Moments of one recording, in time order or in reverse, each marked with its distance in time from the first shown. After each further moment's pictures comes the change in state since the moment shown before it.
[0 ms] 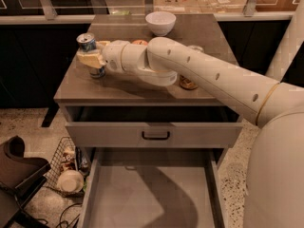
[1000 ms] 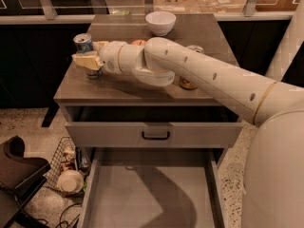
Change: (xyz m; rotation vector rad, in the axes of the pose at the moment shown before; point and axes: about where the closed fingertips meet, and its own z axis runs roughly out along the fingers) arm -0.002 0.006 0.005 -0.011 -0.003 0.000
